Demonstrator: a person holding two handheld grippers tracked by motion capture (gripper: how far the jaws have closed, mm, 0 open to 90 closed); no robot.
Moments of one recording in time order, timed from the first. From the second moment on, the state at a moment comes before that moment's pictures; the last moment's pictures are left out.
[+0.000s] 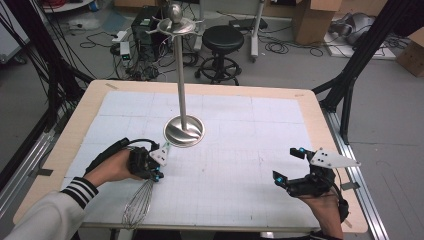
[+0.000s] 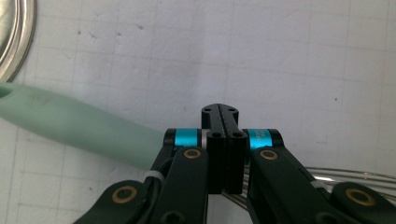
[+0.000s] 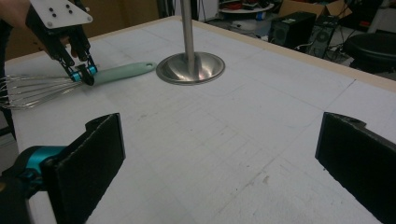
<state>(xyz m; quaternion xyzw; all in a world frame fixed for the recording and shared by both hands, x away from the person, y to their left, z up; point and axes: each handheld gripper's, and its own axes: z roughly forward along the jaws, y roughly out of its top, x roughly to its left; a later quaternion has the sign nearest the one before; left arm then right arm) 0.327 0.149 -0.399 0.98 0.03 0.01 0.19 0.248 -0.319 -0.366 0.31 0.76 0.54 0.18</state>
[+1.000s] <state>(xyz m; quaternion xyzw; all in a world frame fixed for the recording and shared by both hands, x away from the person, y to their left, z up) 0.326 0.169 -0.394 0.98 0.05 0.02 0.18 0.249 -0.318 -0.367 0.31 0.76 0.53 0.18</state>
